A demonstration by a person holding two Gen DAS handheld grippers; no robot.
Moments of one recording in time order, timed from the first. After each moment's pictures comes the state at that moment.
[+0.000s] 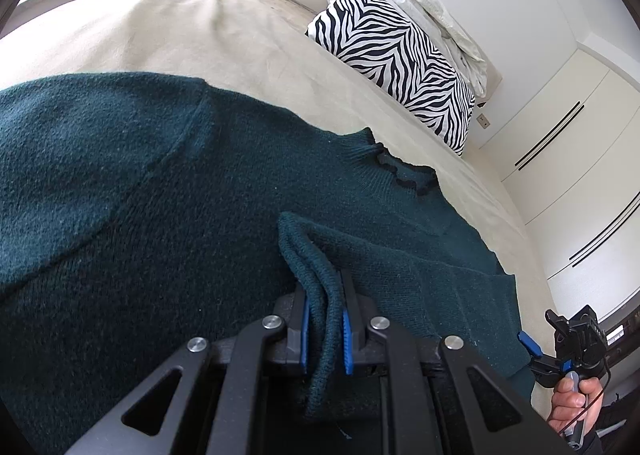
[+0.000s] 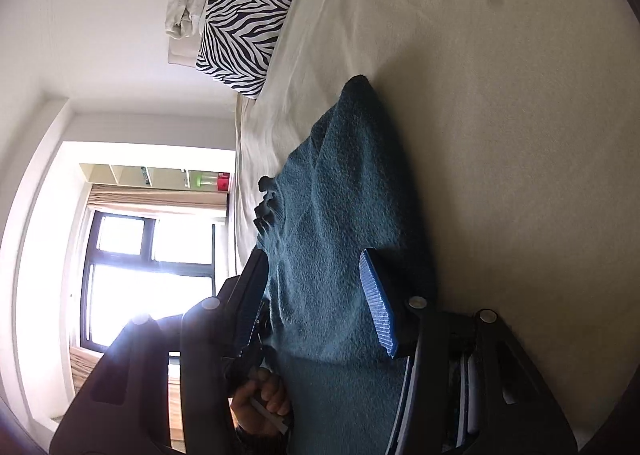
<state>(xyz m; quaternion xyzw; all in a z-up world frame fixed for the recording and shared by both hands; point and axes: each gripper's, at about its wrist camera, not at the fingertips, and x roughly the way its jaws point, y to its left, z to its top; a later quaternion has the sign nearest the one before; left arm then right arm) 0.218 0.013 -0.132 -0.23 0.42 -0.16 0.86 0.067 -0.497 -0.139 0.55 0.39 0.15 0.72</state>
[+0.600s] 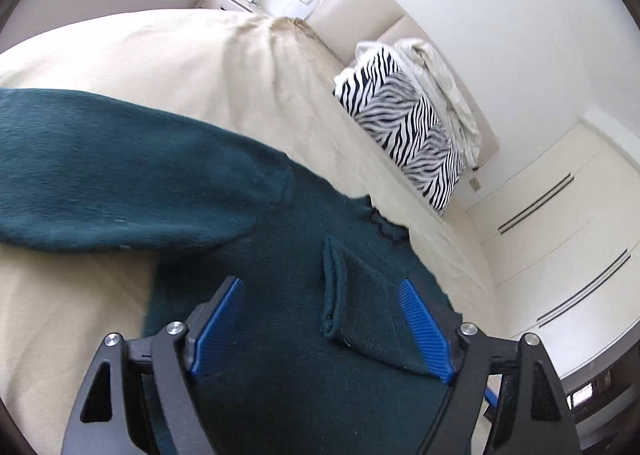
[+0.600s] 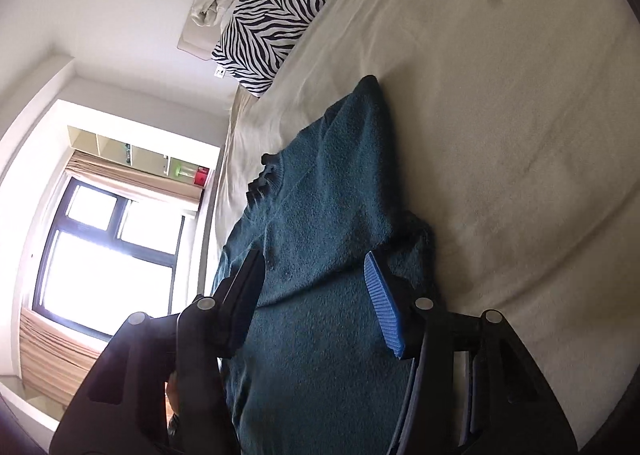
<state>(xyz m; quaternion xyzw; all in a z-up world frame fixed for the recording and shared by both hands) 0.130 0.127 -0.071 -0.36 0.35 -0.12 0.86 -0.026 -0.478 -0.095 0.48 0.37 0.12 0.79</state>
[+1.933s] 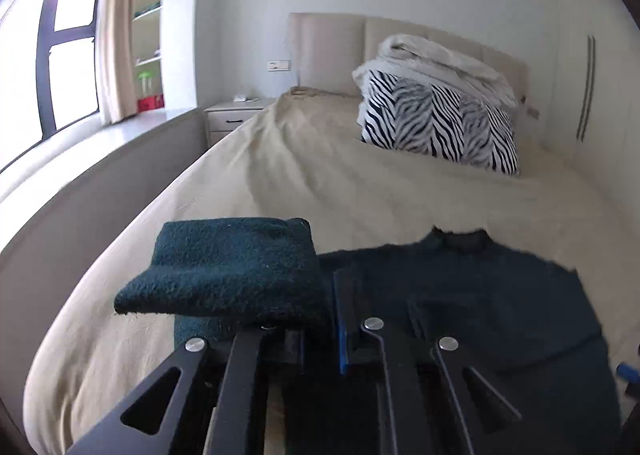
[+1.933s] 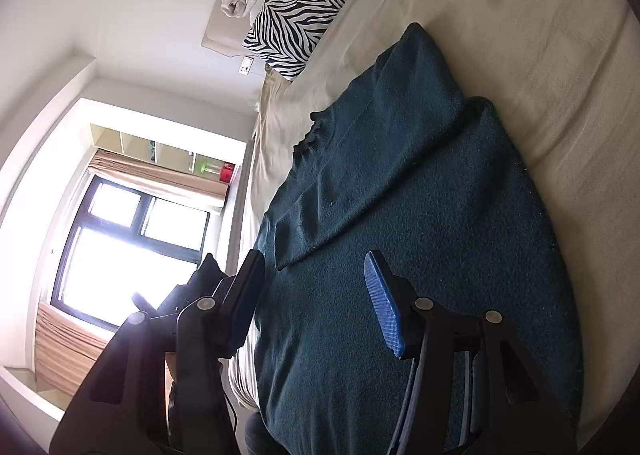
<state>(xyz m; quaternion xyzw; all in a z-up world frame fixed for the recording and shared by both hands) 0.155 0.018 -0.004 0.07 0.31 -0.03 0.95 -0.080 -0.399 -0.074 0.50 0.35 0.14 0.78</state>
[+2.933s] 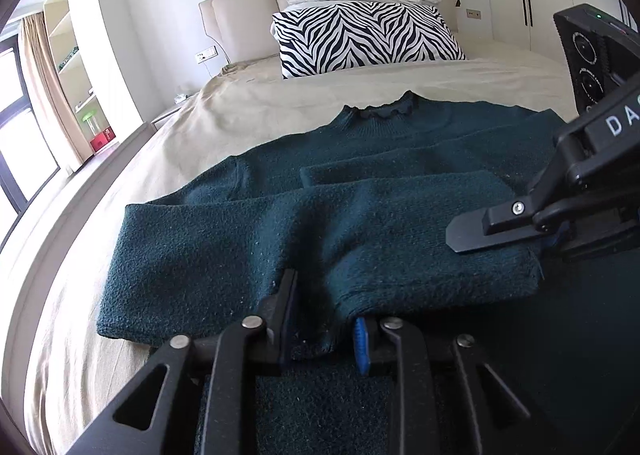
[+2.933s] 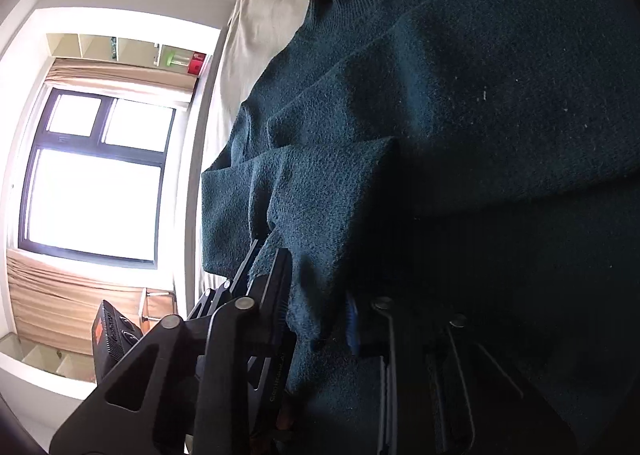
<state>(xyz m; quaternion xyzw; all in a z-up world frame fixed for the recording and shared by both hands) 0.113 -0.034 -0.098 0.14 0.35 -0.07 0.92 0.084 -0.214 -0.114 0.39 0.53 0.20 0.73</state>
